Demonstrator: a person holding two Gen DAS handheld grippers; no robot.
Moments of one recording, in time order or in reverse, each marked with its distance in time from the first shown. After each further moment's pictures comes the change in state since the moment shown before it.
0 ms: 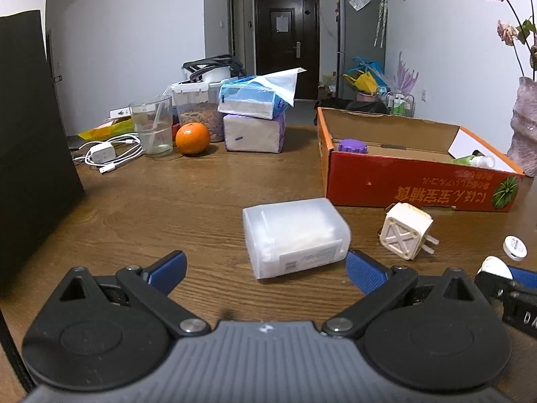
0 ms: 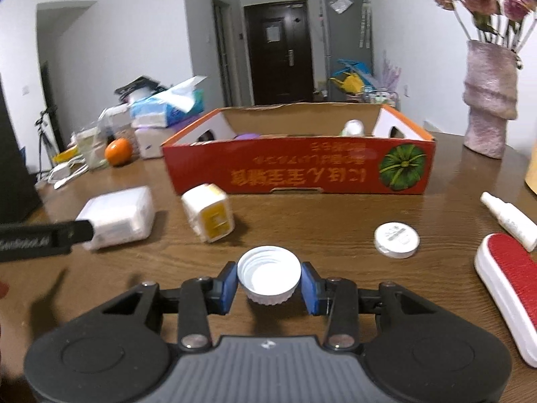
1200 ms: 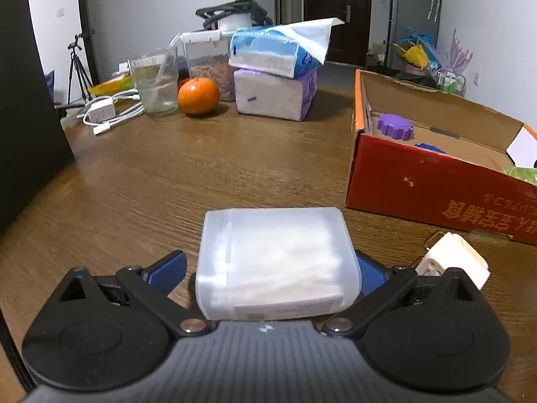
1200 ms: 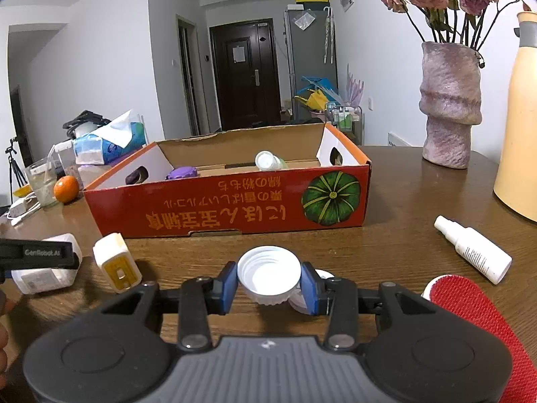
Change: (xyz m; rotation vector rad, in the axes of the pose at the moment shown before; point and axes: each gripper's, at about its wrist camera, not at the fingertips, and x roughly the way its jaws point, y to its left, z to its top) left arm 0.094 -0.029 0.026 -0.116 0.172 0.151; right arm 0.024 -0.062 0.022 0.048 -0.075 -0.097
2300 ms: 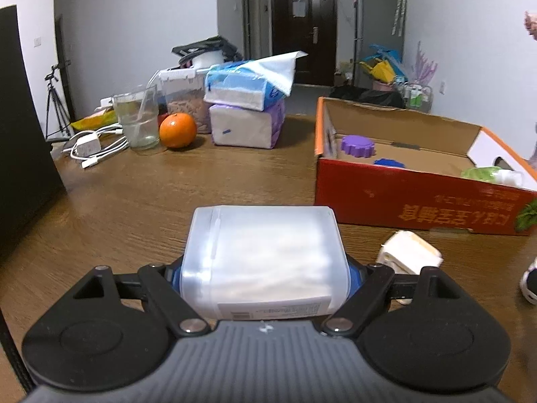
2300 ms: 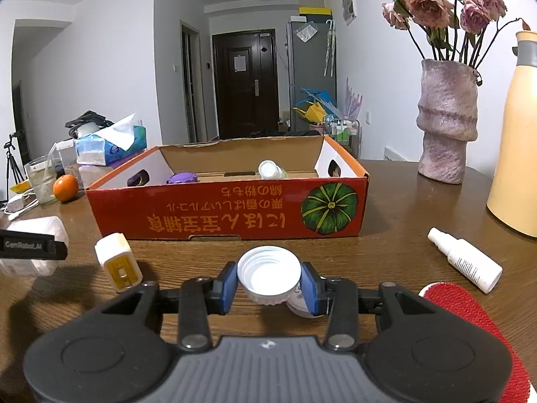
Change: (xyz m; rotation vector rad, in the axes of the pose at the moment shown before) left arm -0.044 -0.002 -0.009 0.085 -0.114 -0.098; right arm -0.011 0.006 -0.004 -0.036 -0.047 -0.020
